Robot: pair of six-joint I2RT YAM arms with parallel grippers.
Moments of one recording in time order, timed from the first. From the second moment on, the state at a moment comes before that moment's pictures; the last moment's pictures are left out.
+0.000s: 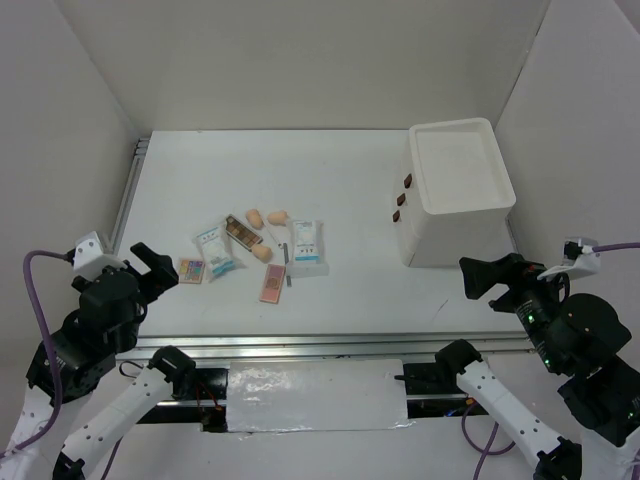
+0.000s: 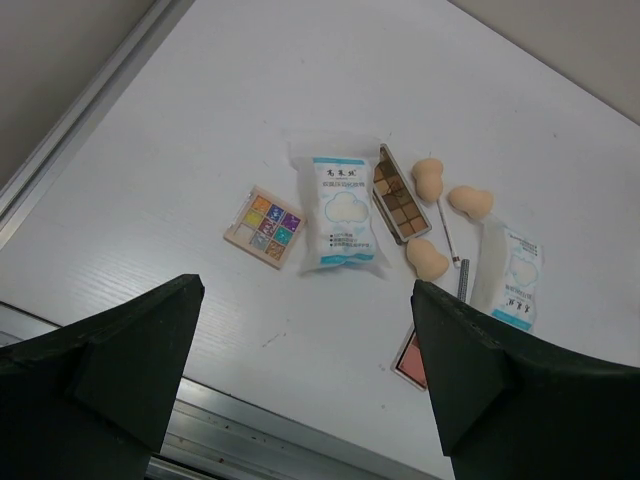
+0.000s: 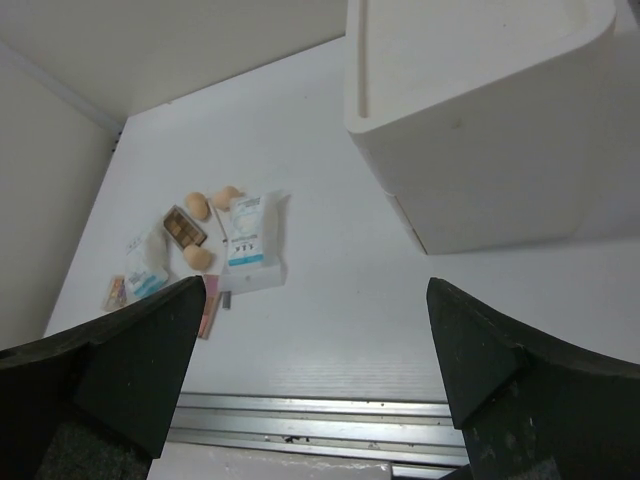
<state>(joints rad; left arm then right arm) -0.52 0.42 1.01 -1.07 -0.74 -0.69 0.47 0.40 1.31 -1.09 0.34 0.51</state>
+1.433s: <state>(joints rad) -0.66 2.33 1.62 0.81 0.53 -1.14 0.47 0.21 1.11 -0.94 -0.13 0.54</state>
